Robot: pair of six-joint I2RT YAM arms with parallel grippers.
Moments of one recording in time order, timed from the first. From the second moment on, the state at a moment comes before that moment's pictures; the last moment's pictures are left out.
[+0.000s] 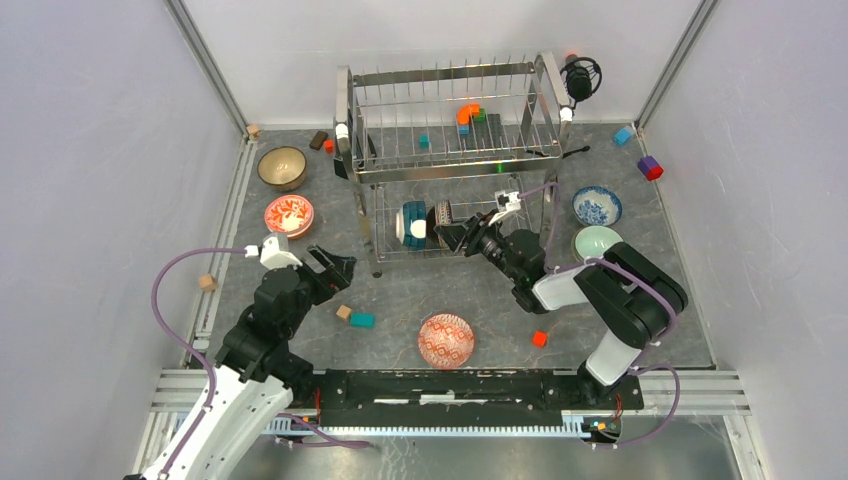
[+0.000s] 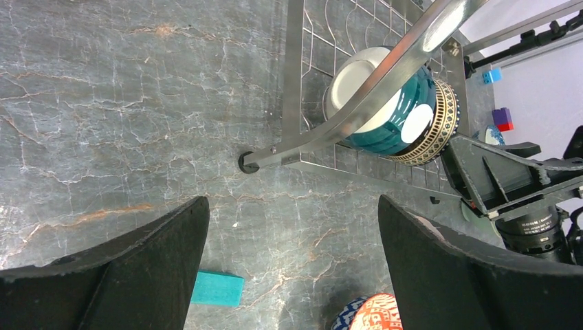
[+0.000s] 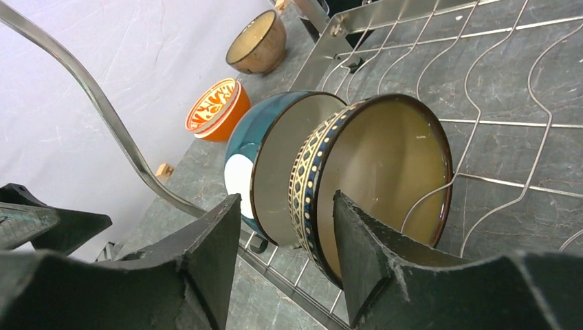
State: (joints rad) left arm -0.45 0.37 0.47 -0.50 -0.25 -0.82; right arm 0.65 1.68 0.50 1.22 -0.09 0.65
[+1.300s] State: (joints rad) left arm -0.45 0.37 0.46 -0.49 -0.23 -0.82; right arm 0.51 1.86 0.51 1.47 -0.32 1.00
